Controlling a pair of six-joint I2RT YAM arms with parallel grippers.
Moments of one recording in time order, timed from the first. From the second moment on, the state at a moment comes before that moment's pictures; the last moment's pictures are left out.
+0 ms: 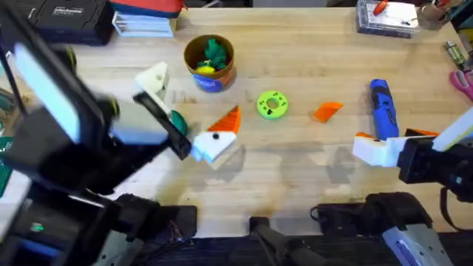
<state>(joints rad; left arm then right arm) -0.26 0.33 0.37 -0.23 0.52 0.17 0.01 0.39 0.76 -1.23 0.00 0.01</state>
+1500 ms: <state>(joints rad) -0.36 0.01 0.01 -0.06 0.57 0.11 0.01 0.39 0.76 -1.23 0.00 0.01</state>
